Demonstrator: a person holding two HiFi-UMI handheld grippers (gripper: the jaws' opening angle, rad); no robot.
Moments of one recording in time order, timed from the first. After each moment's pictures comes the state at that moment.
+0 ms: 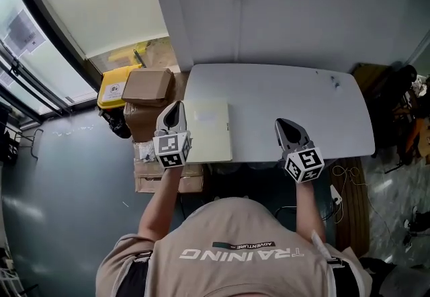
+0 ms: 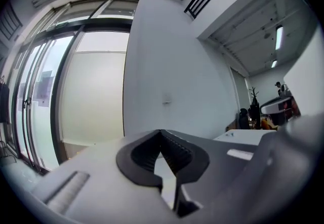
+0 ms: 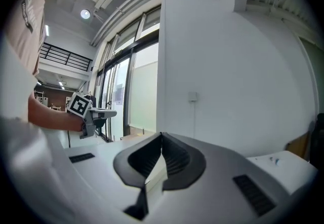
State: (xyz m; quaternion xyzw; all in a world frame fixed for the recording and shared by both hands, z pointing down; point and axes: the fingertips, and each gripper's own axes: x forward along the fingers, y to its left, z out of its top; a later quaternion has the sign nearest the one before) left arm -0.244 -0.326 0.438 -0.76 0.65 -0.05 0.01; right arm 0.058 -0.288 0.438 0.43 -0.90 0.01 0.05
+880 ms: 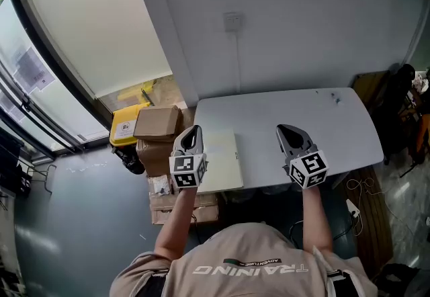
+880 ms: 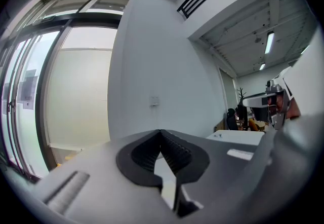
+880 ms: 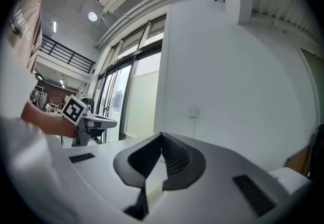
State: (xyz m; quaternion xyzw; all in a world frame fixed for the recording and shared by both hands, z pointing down) left arm -0.201 -0.341 0.404 -0.80 0.59 -0.07 0.01; right arm 0.048 -0.309 0.372 0.44 -0.89 -0.04 0.02
